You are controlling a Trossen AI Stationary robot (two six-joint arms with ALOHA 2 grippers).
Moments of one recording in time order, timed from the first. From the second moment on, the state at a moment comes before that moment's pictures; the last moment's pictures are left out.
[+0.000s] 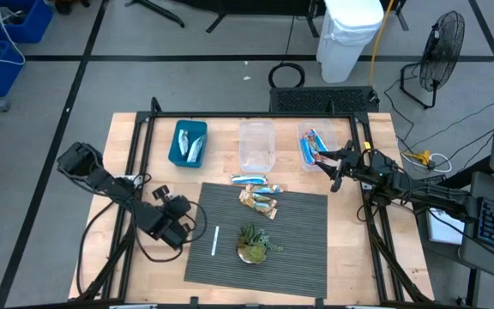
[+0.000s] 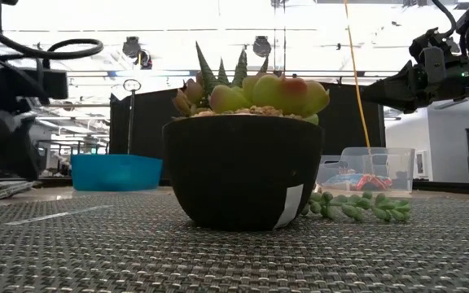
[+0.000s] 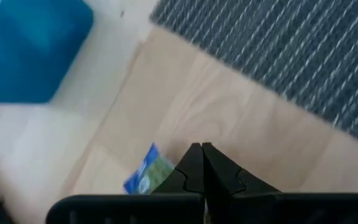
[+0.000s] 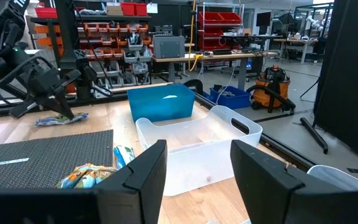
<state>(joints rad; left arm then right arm) -0.63 1.52 0.70 -0.91 -0.54 -1.13 -0.31 0.11 0.01 0.08 0.08 0.01</state>
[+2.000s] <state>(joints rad) -0.62 1.26 0.58 -0.99 -0.11 -1.81 -0.31 0.11 0.02 0.08 0.08 0.01</state>
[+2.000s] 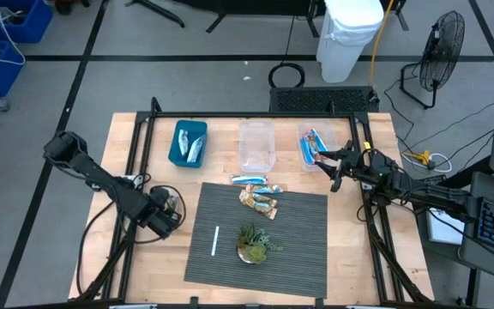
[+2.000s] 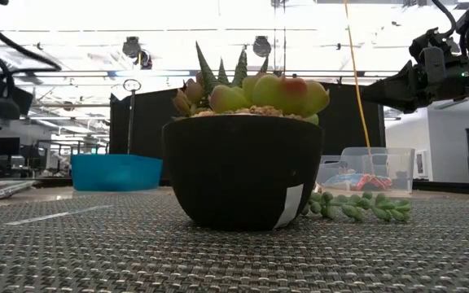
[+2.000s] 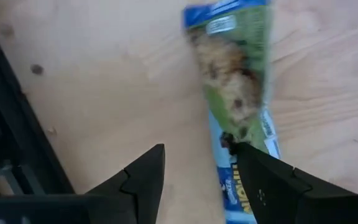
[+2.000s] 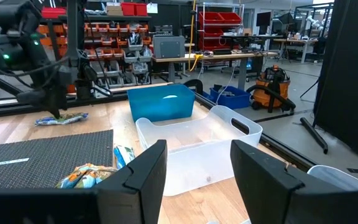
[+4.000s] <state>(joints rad) -0.62 1.15 0.44 -0.65 -0.25 -1.76 -0.31 0.11 0.02 0.08 0.08 0.01</state>
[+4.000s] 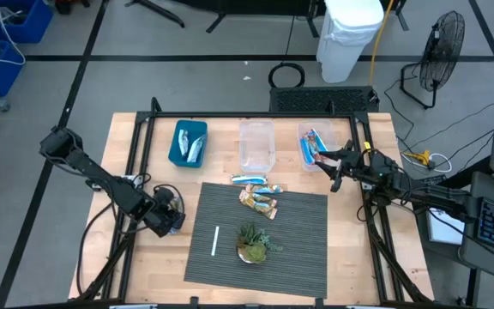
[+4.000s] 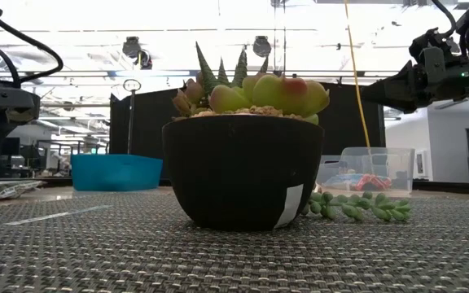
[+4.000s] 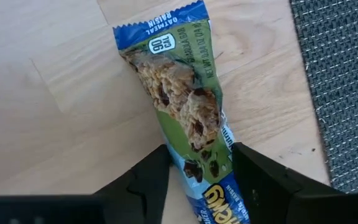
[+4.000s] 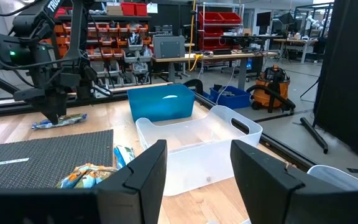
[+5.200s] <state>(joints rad) -0.52 0.90 0.69 -0.73 -0.69 -1.15 -0.31 0.11 0.02 0.08 0.08 0.01</state>
